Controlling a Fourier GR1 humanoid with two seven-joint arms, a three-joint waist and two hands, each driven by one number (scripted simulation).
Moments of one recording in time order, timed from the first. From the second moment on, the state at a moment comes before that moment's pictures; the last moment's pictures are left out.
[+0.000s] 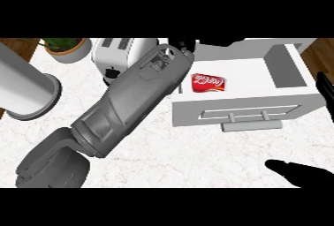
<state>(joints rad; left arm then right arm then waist) -1.45 0.00 -0.60 -0.42 0.70 0.83 -0.13 0.01 -0.24 -0.08 -2.16 0.52 0.17 0.01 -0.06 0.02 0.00</state>
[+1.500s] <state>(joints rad) -1.28 0.30 -0.62 -0.85 0.57 0.80 0.18 -0.38 -0.16 0.00 -1.17 1.13 -0.38 -0.11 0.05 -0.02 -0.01</state>
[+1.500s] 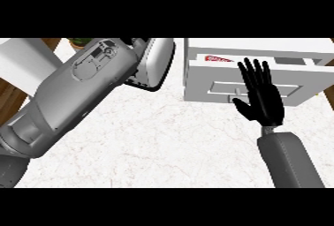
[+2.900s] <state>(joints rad) -0.93 0.50 -0.61 -1.28 0.48 0.78 0.28 -0.84 -0.15 -0.17 -0.50 1.20 -0.84 -0.08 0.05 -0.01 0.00</state>
